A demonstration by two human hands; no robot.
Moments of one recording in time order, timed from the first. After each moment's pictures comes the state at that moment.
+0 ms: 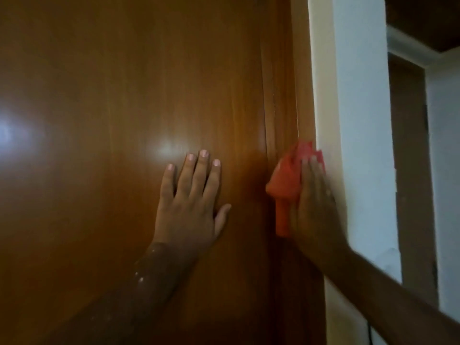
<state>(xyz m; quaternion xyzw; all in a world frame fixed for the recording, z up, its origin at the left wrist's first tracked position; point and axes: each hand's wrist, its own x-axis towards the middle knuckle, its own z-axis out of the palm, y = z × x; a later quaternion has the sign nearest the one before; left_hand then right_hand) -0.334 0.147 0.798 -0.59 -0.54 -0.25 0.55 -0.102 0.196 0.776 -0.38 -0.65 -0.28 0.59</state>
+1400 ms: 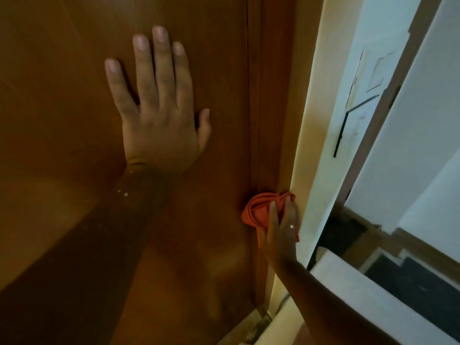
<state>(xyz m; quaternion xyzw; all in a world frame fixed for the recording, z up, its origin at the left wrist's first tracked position) -0.318 0.149 0.626 -0.62 -0.54 -0.27 0.50 -0.121 0.141 0.325 -0.67 -0.61 -0.07 0.41</state>
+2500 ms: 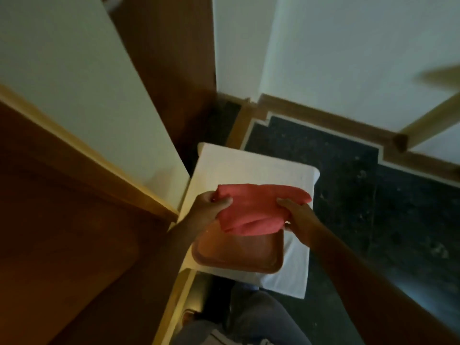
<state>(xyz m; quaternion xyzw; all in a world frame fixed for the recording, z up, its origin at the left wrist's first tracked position) -0.012 0.001 0.241 -0.54 -0.49 -0.01 -0.69 0.169 -0.168 0.222 -0.71 0.03 0.51 0.49</state>
